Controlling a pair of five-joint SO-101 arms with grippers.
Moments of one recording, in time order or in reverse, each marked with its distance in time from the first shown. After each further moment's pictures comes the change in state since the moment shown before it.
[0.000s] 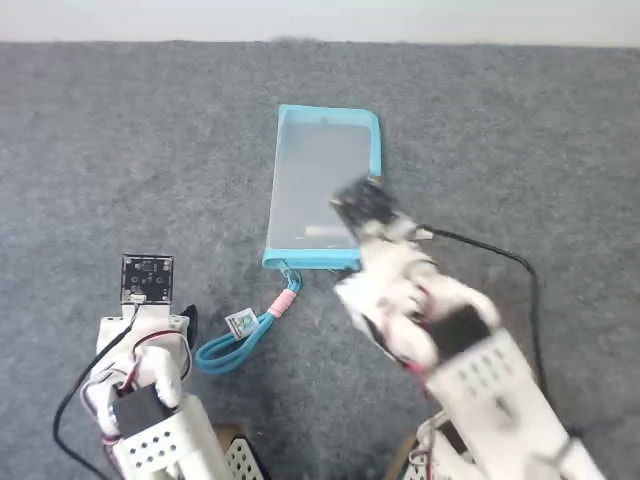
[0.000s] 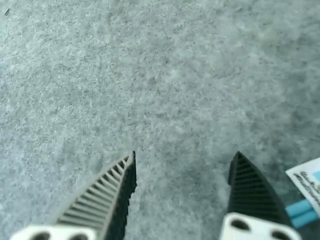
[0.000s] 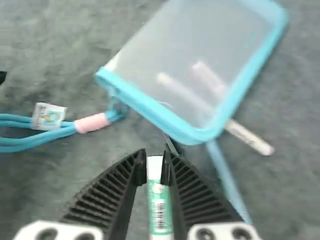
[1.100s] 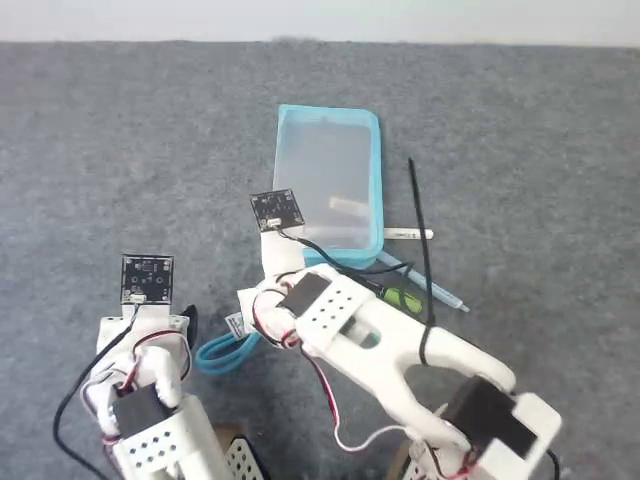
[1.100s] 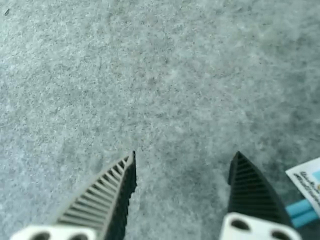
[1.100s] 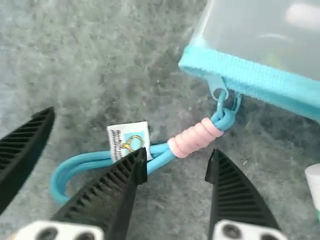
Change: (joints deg) left arm 0.0 0.0 0.0 0.0 0.0; right arm -19.2 44.3 -13.1 -18.2 -37.9
